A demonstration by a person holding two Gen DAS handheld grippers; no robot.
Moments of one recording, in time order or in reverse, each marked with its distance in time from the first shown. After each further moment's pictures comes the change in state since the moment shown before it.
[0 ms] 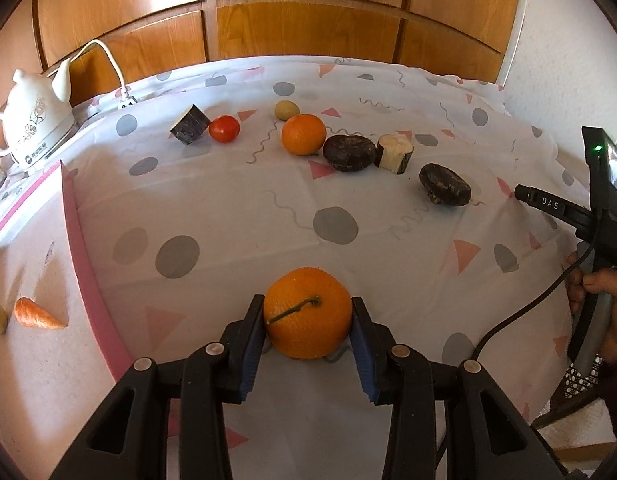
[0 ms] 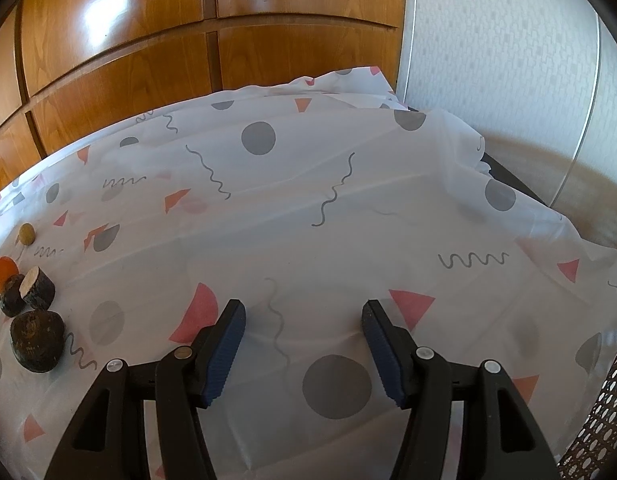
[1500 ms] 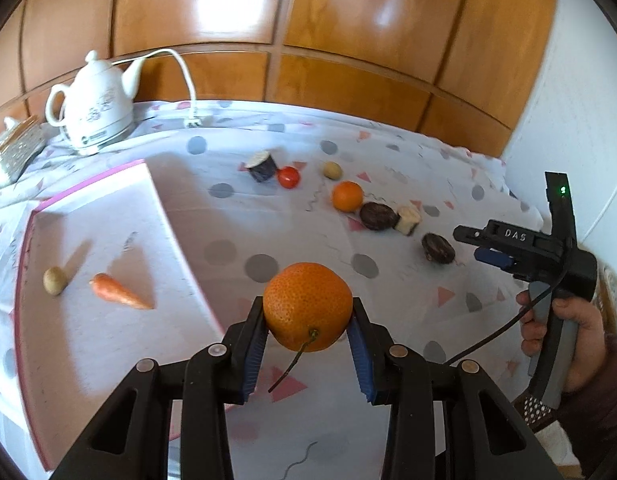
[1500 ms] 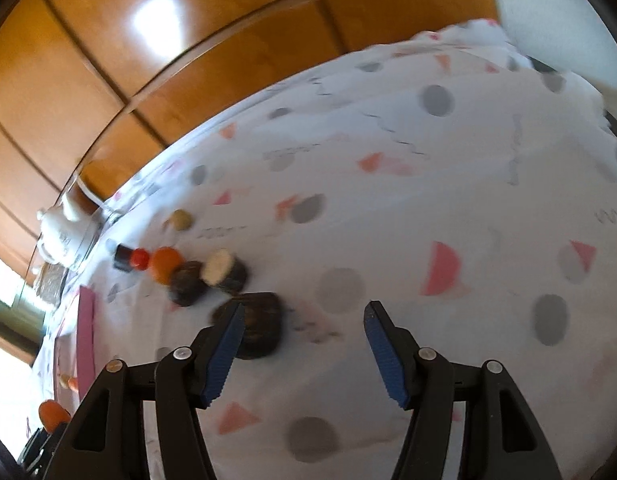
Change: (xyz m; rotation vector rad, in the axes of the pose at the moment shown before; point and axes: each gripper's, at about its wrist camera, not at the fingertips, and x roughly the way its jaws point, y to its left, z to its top) left arm -0.088 0.053 -0.010 -0.195 -0.135 -0.021; right arm -0.033 0.080 0.007 0.060 0.176 0.486
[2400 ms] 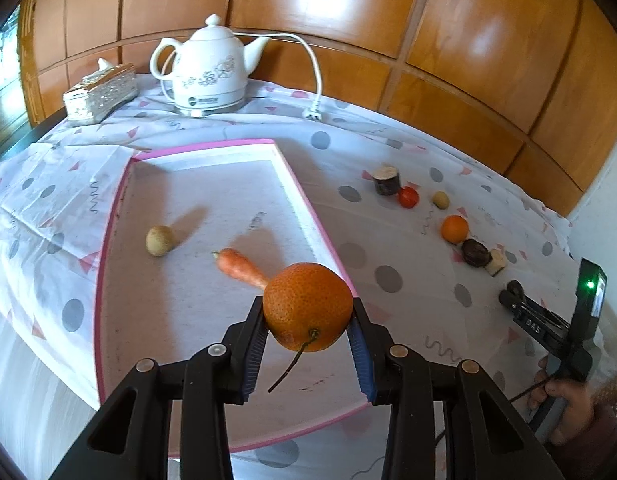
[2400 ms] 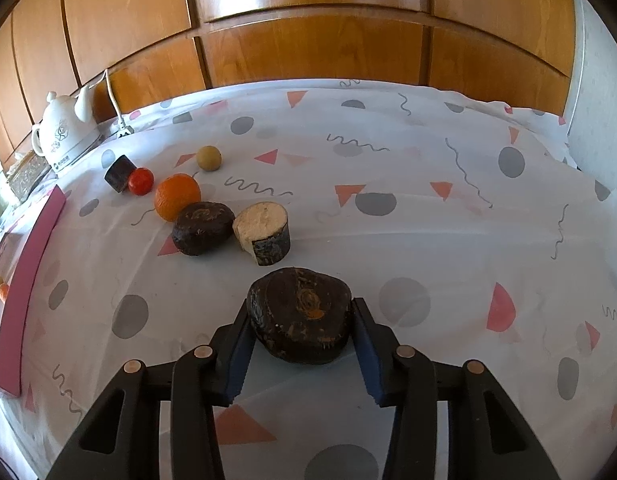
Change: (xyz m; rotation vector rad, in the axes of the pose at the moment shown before) left arm -0.021 0.080 -0.003 -0.236 -0.002 0.201; right arm 0.031 0.046 -0.034 -0.374 -0.052 -0.141
